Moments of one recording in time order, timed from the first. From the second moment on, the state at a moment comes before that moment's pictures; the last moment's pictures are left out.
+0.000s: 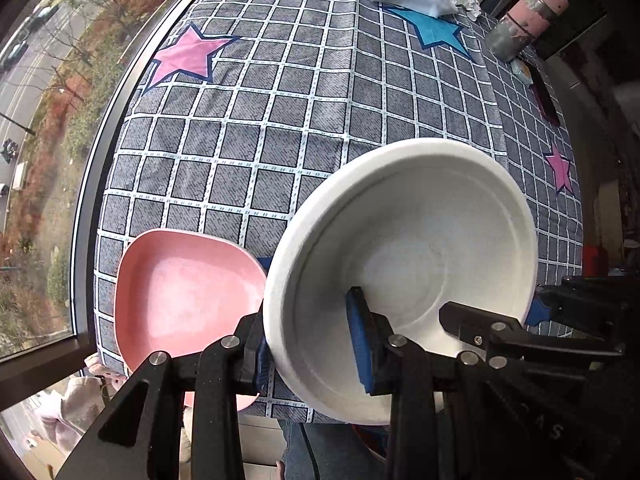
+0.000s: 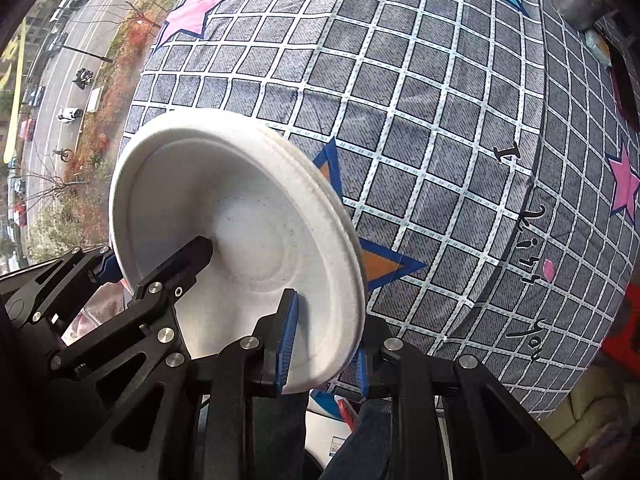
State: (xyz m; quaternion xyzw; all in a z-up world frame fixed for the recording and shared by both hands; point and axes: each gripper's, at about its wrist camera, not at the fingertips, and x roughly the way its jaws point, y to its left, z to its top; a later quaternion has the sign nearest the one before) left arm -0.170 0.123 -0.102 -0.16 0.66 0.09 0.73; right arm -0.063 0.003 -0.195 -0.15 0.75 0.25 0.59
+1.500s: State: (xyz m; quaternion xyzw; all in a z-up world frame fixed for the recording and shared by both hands) left arm -0.237 0.202 -0.147 -0.15 0.68 0.23 0.68; right arm -0.133 0.141 -0.215 -0.23 0.73 0.30 0.57
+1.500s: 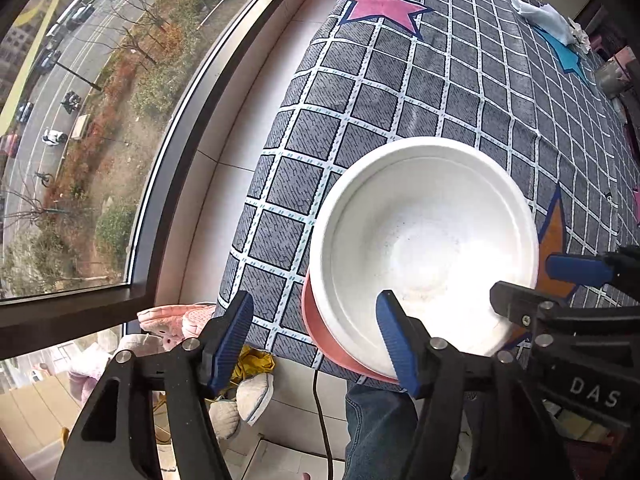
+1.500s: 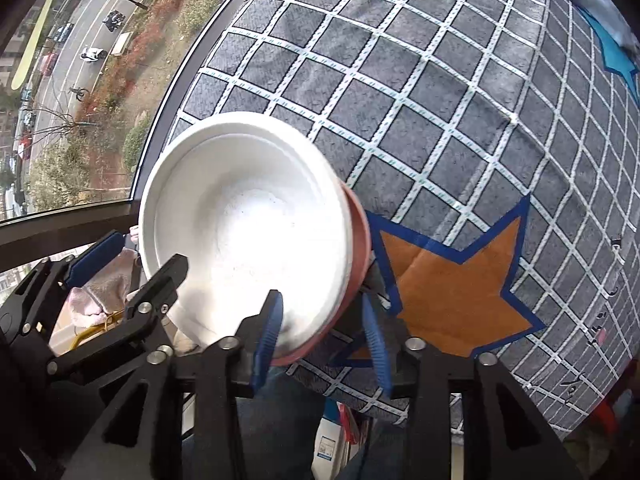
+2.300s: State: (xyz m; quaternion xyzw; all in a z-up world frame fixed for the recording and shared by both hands) left arm -0.229 0.192 -0.098 -0.10 0.65 0.20 0.73; right arm -0.117 0.112 -0.154 -0.24 0.69 0.27 0.63
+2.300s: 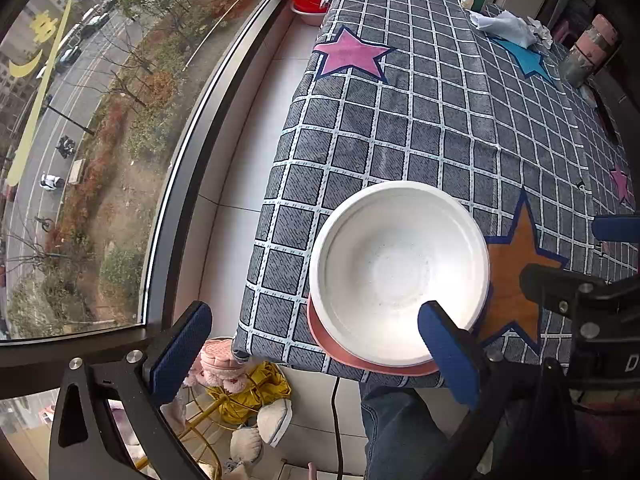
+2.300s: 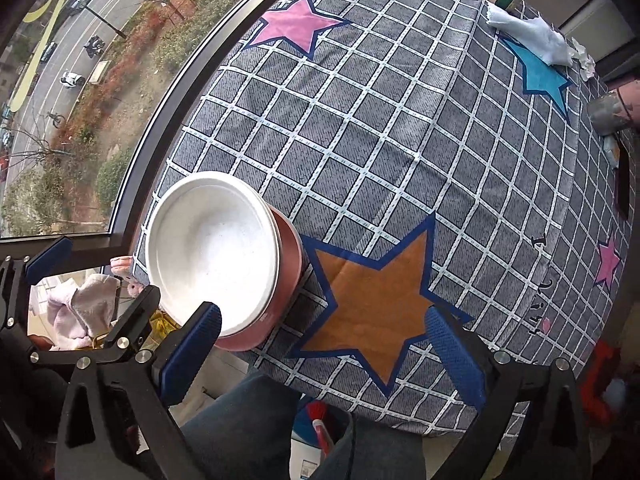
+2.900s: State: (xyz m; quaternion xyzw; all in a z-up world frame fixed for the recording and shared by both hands) left arm -0.228 0.187 -0.100 -0.09 0.66 0.19 0.73; right arm -0.115 0.099 -0.167 -0.23 0.72 0.25 0.61
